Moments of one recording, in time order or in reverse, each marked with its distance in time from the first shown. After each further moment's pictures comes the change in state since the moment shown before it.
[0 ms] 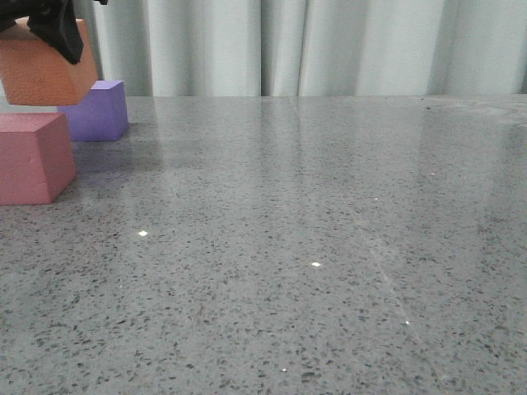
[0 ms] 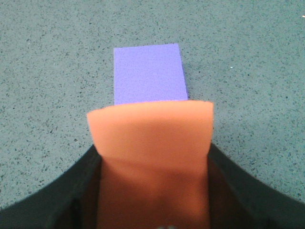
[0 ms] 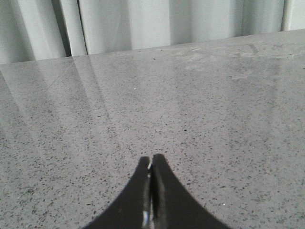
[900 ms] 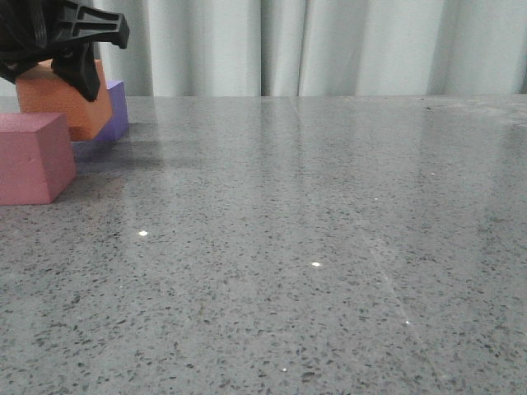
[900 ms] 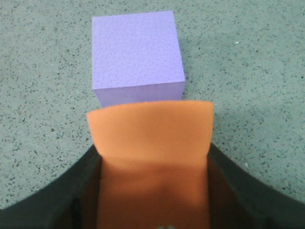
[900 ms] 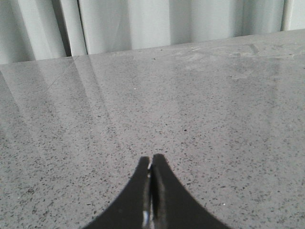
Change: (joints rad) left arm 0.018 0.095 0.000 -0.035 -0.039 0.011; right arm 0.000 0.000 0.000 0.000 0.000 0.000
